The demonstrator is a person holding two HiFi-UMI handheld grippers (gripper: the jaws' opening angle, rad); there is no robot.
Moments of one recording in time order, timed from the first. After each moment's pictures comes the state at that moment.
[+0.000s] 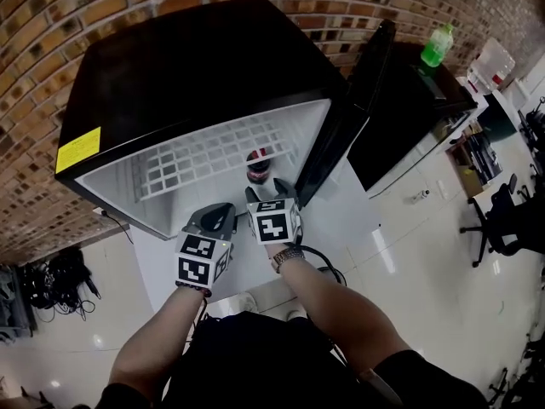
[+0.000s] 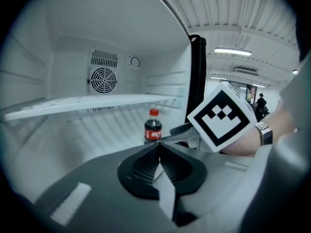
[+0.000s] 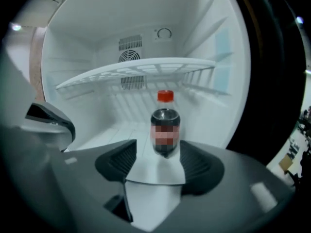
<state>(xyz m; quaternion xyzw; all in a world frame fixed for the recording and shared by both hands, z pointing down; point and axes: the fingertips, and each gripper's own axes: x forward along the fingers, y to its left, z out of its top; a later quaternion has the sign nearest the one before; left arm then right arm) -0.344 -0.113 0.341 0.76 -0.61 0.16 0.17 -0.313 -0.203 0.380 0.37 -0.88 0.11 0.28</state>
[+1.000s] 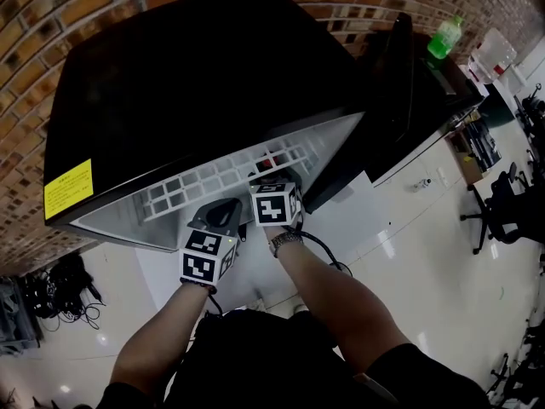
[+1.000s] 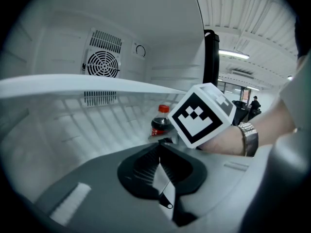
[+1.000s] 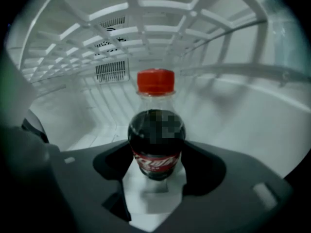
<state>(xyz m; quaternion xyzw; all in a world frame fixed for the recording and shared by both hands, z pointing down) -0.371 -0.150 0.361 0.78 -0.57 0.16 0.19 -0.346 -0.264 0.403 0.42 -0.85 0.12 0.29</state>
